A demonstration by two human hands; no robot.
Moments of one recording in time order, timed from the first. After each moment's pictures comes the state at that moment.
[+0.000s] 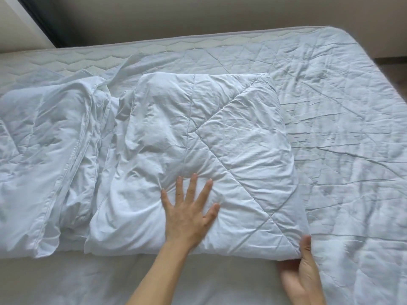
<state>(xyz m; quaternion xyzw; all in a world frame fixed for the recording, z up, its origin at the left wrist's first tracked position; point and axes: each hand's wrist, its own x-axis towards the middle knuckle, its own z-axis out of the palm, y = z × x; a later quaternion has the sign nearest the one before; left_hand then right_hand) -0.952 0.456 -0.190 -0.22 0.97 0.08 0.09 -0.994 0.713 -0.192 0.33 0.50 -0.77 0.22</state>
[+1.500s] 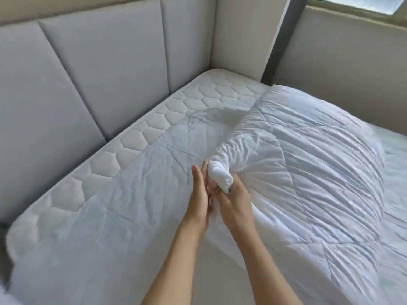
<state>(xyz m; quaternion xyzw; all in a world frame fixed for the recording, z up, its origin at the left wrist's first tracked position) -0.583 -0.070 -0.062 -0.35 0.43 0.77 -0.33 -0.660 -0.020 -0.058 -0.39 0.74 -0.48 0.26</state>
